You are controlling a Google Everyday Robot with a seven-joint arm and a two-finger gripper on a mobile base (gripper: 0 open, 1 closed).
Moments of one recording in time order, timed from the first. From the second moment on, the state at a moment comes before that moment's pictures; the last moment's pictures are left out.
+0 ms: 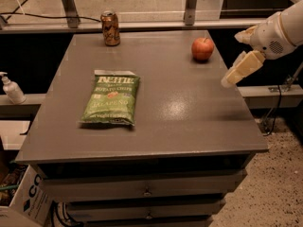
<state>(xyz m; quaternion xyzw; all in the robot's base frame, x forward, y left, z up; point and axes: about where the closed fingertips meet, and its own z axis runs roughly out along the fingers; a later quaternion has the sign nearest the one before) 0.609 -0.223 0.914 -0.53 0.77 0.11 0.34</state>
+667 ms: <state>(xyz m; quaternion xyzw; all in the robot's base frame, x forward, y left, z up) 0.619 -0.222 0.911 -0.53 0.76 0.11 0.36</state>
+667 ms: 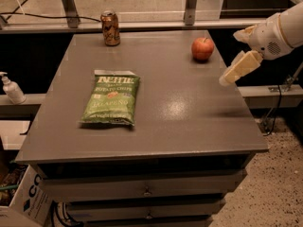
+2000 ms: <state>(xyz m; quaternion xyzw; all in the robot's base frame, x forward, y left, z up) 0.729 -0.225 0.866 -0.43 0.78 0.14 0.43</state>
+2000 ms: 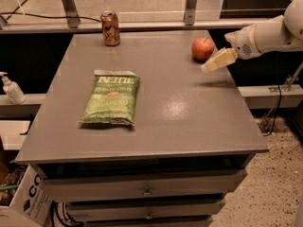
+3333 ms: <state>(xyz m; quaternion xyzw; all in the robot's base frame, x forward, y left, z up) 0.799 -0.206 0.841 -0.38 0.78 0.17 0.47</state>
